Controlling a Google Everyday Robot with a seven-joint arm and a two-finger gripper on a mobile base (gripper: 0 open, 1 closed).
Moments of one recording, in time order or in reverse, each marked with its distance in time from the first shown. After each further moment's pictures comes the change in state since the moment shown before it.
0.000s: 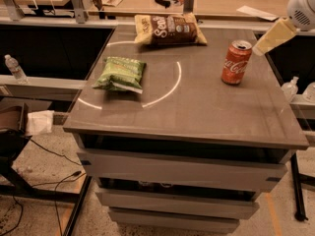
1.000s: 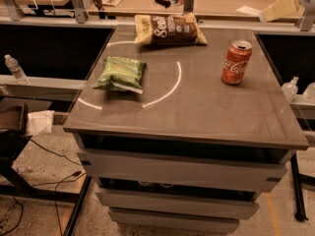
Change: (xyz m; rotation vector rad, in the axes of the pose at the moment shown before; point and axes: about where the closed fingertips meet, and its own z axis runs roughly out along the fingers) arm -0.006 -0.084 0.043 0.139 -0.101 0.405
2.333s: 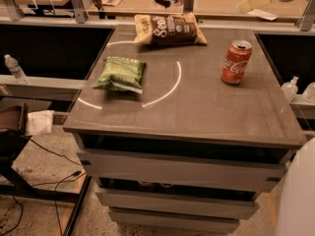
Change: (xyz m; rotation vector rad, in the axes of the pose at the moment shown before) arm -0.049 0.038 0.064 -0.193 -0.065 -0.004
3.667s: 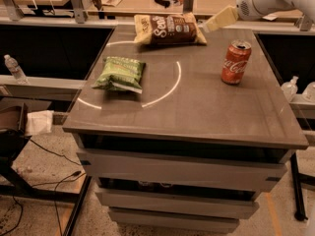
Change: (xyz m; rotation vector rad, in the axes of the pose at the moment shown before) arm -0.010 0.110 0.025 -0.187 -0.101 -0.138
